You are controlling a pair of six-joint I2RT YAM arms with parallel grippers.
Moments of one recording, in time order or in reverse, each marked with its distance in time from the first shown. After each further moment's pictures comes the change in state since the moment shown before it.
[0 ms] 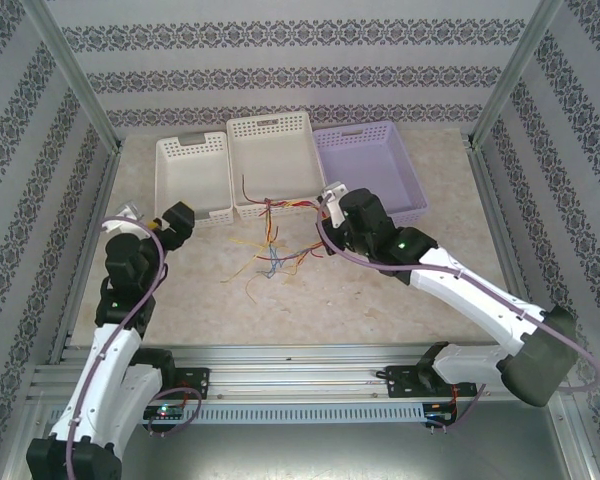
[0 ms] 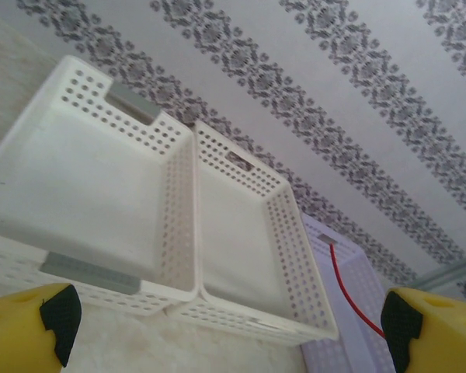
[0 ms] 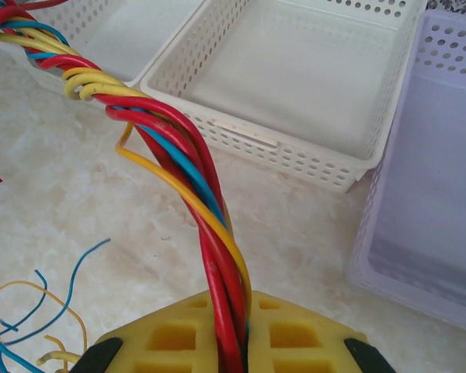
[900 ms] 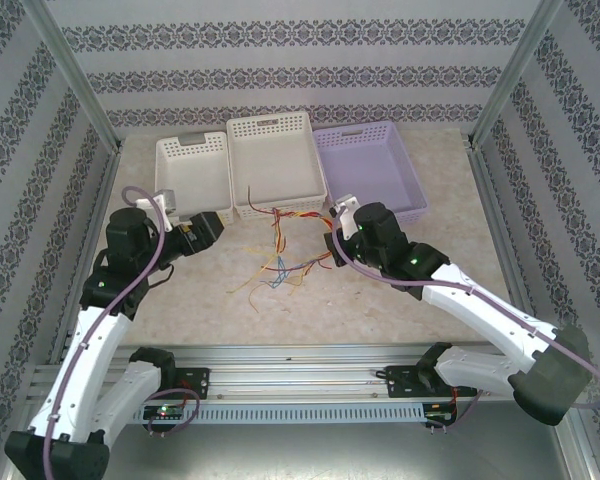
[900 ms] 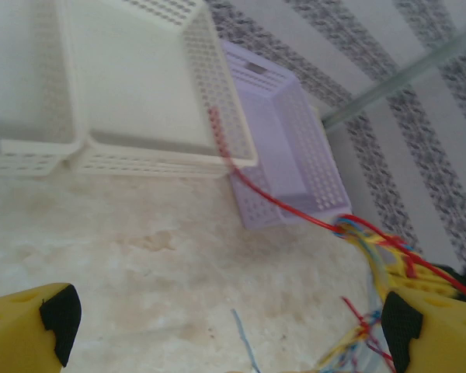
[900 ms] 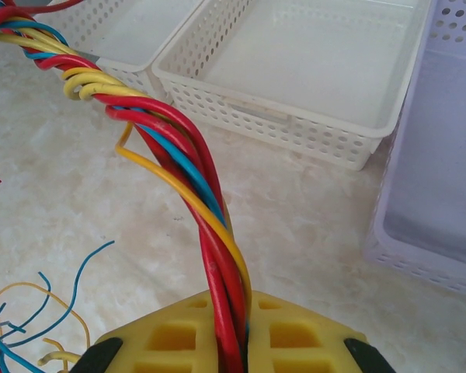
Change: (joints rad) left arm -0.129 0.106 0.332 -0.498 0.316 0.125; right arm -0.028 -0.112 -0.158 0.068 -0.071 0.026
